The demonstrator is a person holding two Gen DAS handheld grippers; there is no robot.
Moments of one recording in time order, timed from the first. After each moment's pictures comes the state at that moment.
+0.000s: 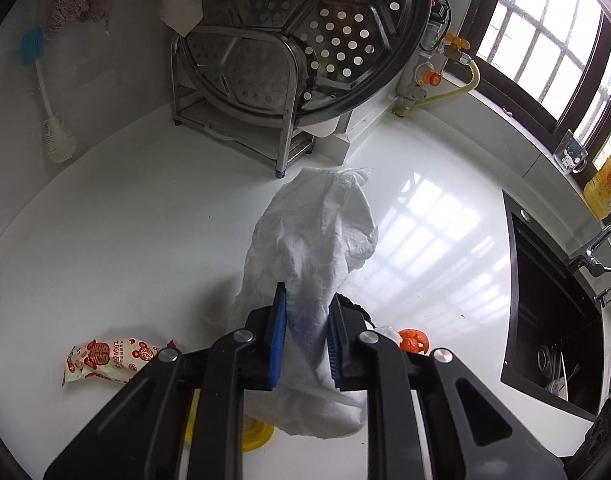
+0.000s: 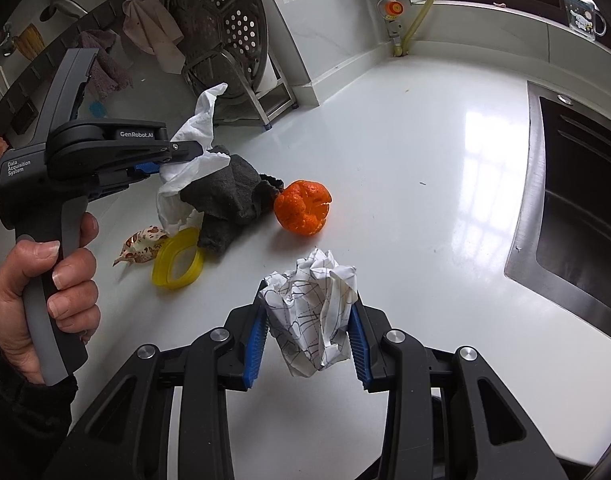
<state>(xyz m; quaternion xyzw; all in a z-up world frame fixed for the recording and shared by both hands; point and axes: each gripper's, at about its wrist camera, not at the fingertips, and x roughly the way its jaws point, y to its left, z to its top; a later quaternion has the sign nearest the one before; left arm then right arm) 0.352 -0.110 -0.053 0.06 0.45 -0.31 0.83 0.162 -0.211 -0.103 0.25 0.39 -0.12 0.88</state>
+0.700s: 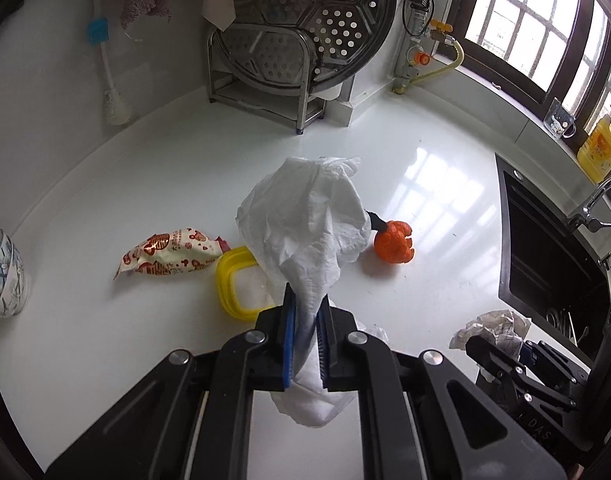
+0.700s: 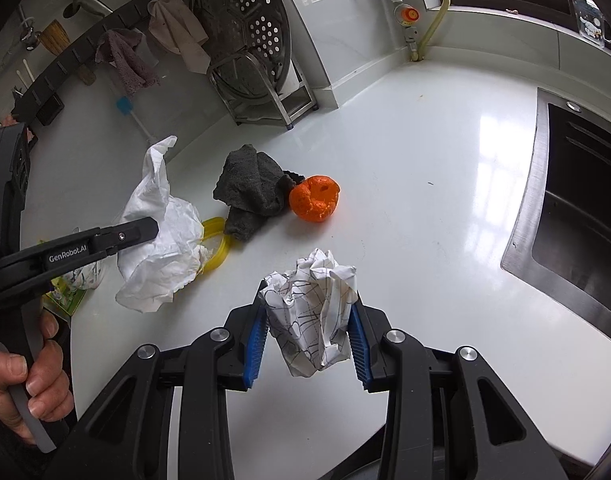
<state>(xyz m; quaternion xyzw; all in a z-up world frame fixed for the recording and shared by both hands) 0.261 -0.045 -0.044 0.09 0.45 -0.29 0.84 0.138 -0.207 -0.089 0.25 0.39 -0.08 0.88</state>
